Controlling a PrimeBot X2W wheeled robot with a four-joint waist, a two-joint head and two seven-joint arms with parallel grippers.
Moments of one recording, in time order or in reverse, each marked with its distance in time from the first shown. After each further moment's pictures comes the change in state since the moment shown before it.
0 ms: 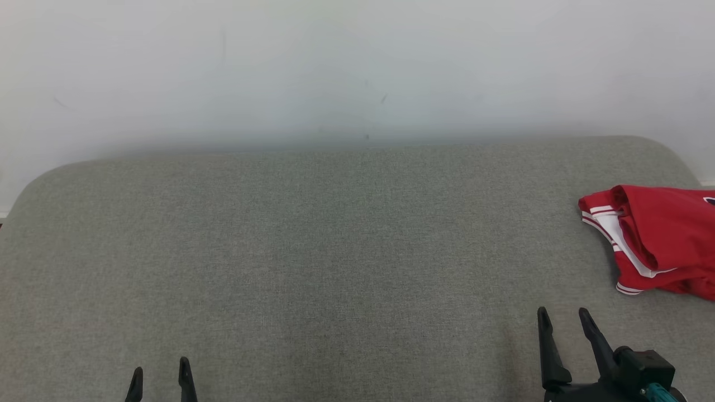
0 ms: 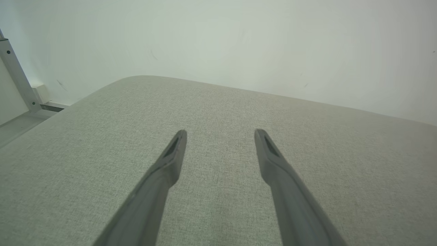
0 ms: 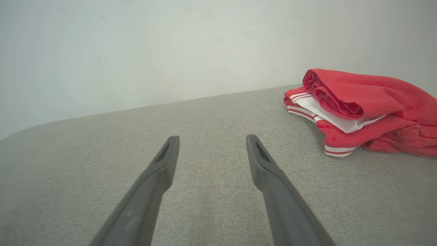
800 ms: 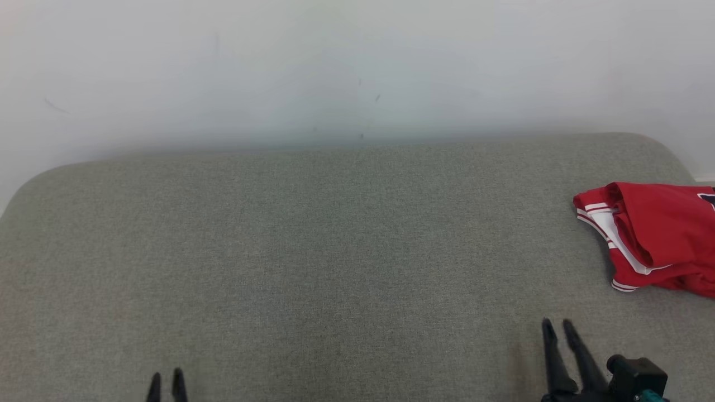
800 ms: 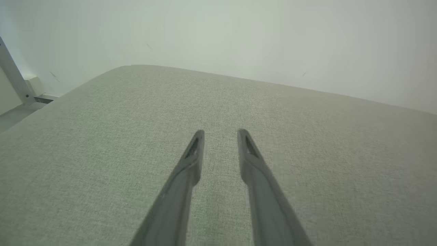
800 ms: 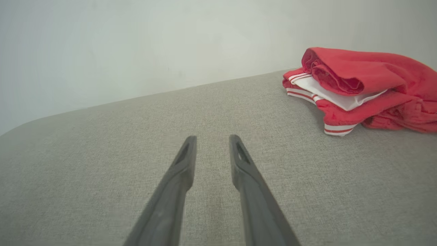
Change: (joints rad) left arm 0.001 -0.001 -0.008 0.030 0.003 0.000 0.002; right arm 0.013 0.001 0.007 0.028 0.028 0.000 0.001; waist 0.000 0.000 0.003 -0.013
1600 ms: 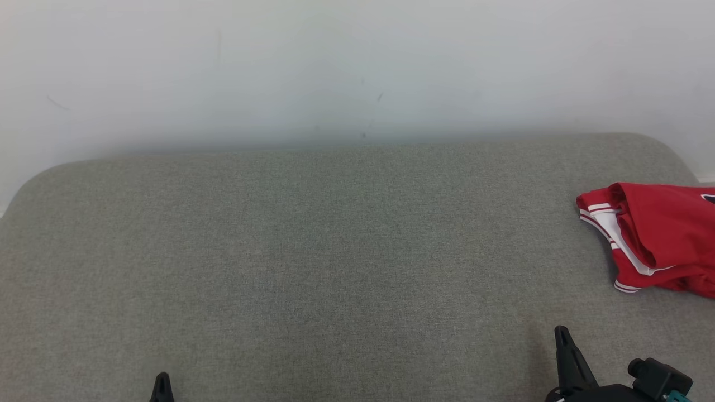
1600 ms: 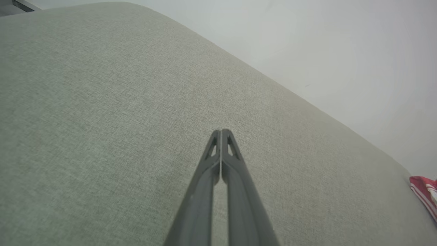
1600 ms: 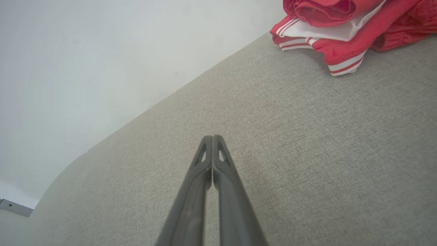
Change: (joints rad) left arm -0.037 -0.003 0.021 0.050 -0.341 -0.030 0.099; right arm -0.010 0.001 -0.003 0.046 0.358 0.000 0.071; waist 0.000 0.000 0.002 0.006
